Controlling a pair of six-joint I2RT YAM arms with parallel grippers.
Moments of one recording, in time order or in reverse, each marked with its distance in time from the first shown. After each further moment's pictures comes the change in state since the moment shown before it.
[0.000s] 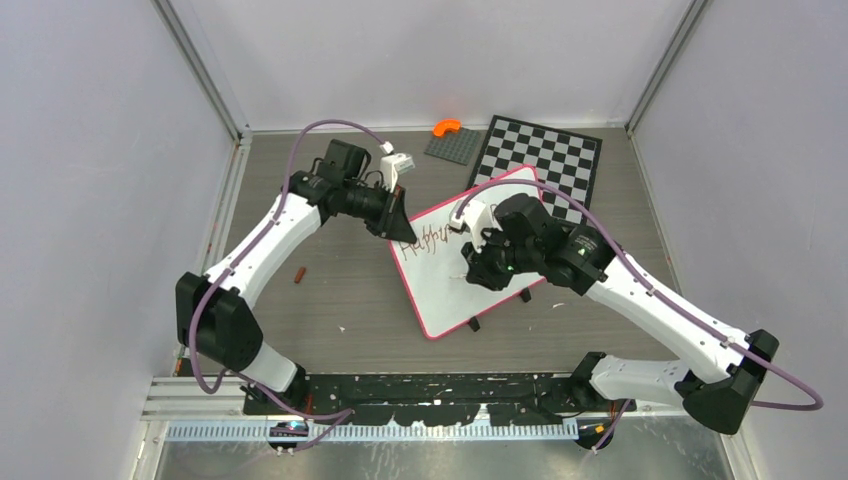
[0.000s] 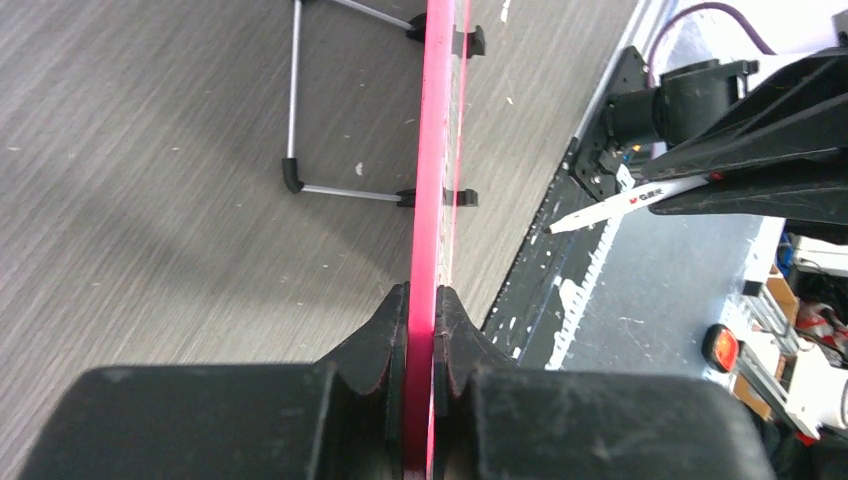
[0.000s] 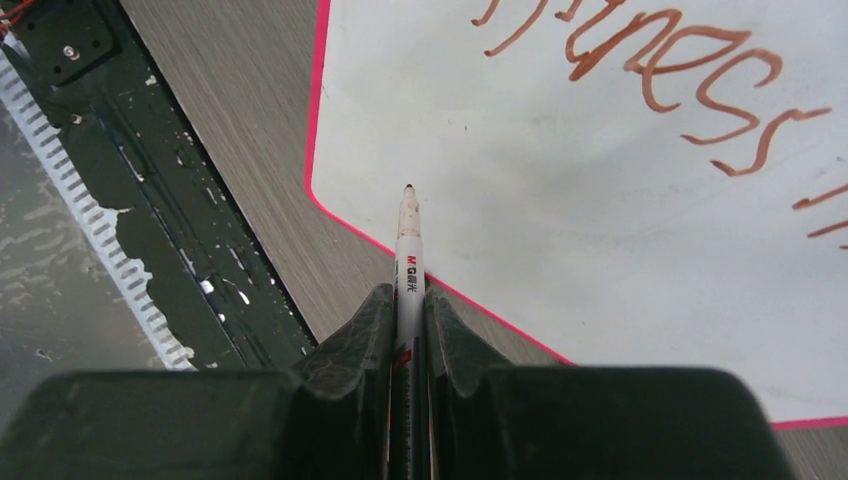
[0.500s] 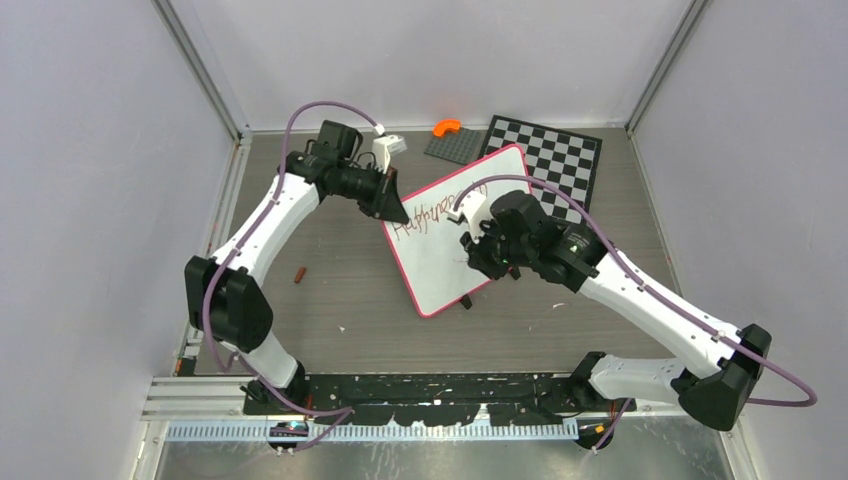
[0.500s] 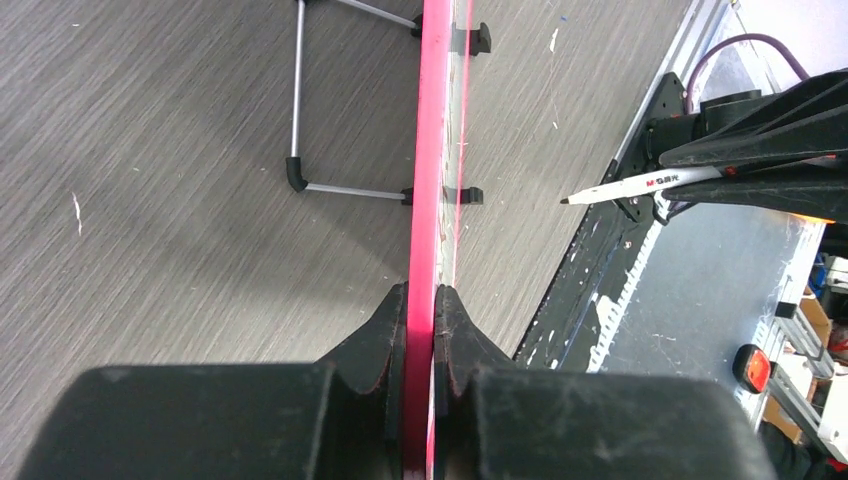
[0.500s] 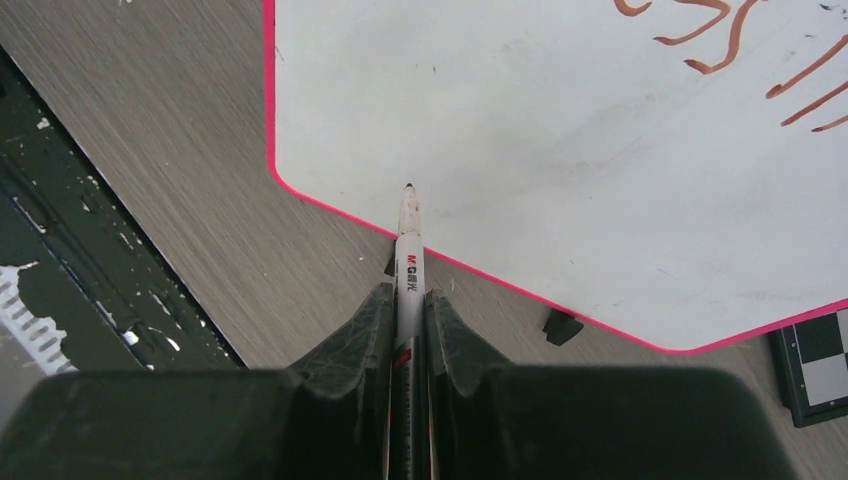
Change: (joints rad) left arm 0.064 0.090 0.146 -0.071 -0.035 0.076; right arm -0.014 0.016 -0.020 0.068 0.138 -0.018
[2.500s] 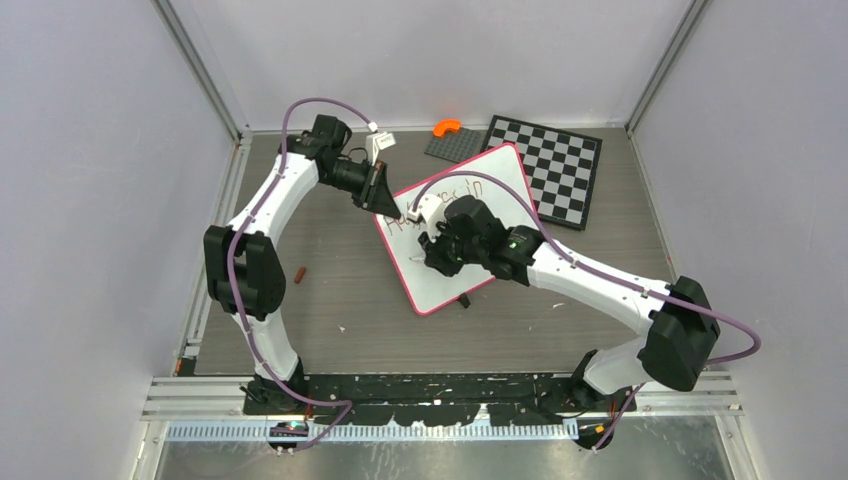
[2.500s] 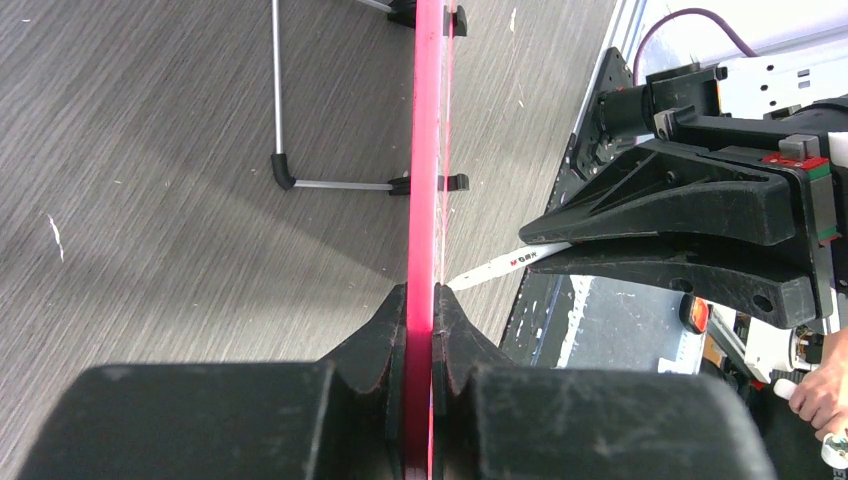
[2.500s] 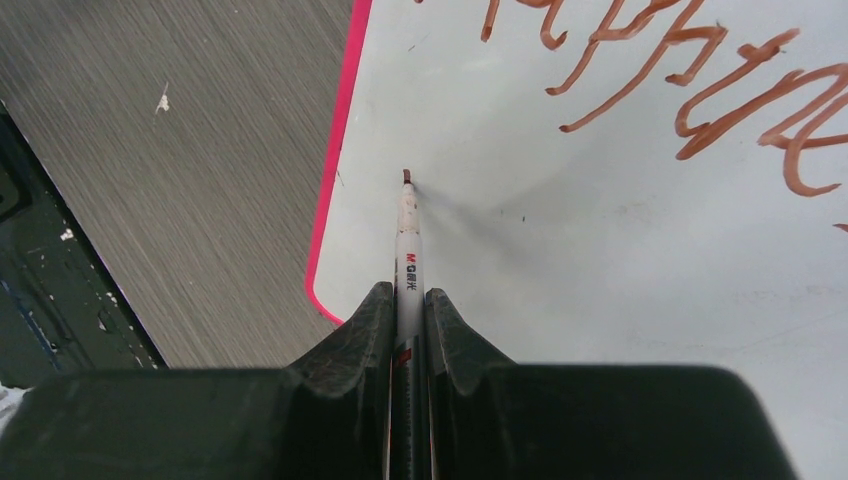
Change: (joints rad) left arm 0.117 0.219 0.151 -0.176 0.233 0.197; right arm 0.061 0.259 -0.059 0.399 -0.027 0.075
